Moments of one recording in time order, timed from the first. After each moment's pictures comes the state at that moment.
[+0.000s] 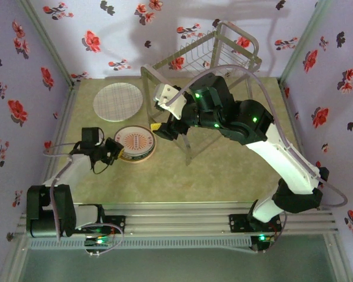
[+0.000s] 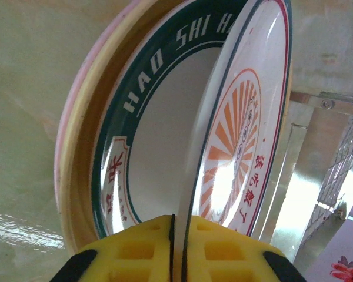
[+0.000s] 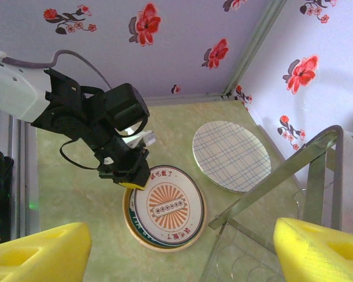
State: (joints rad) left arm -0.04 1.24 0.61 -0.30 0.43 -1.01; right arm 1.04 1.54 2.12 -1.03 -0.08 -0.34
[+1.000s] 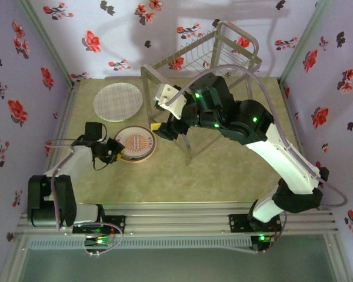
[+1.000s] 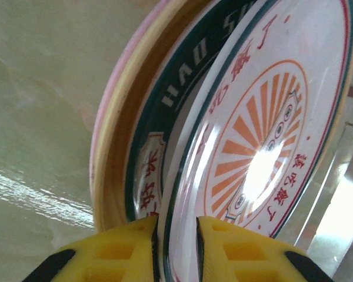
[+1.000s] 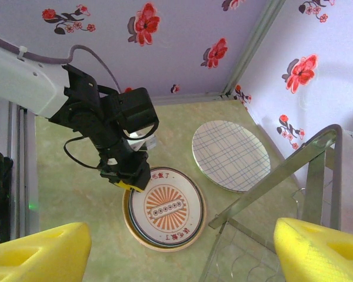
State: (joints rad) left arm -0.06 1.34 0.72 -0.49 0.37 -0.95; right arm 1.04 1.54 2.12 -1.03 -0.07 -0.33
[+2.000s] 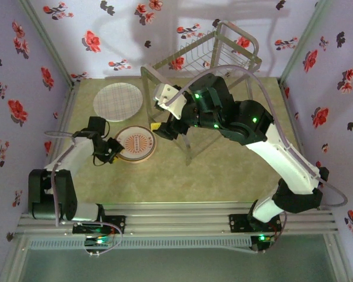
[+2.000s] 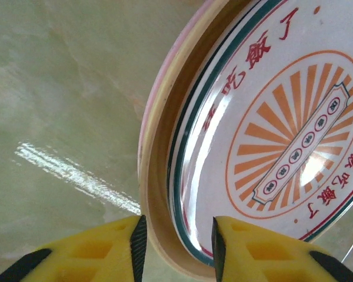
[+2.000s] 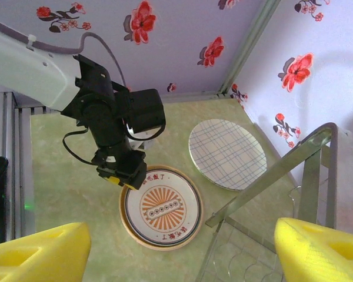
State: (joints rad) left arm -0.10 1.38 0.86 -0.74 0.23 -0.90; right arm 1.05 1.54 2.12 -1.03 -0.05 -0.33
